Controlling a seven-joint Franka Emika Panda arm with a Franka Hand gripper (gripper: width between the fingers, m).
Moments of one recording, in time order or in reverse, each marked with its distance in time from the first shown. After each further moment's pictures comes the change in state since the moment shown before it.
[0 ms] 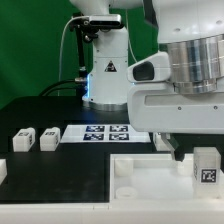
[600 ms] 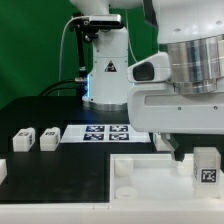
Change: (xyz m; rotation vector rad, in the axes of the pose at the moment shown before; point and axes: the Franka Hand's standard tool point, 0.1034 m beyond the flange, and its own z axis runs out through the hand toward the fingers) arm 0.000 0.000 0.000 0.000 0.000 0.000
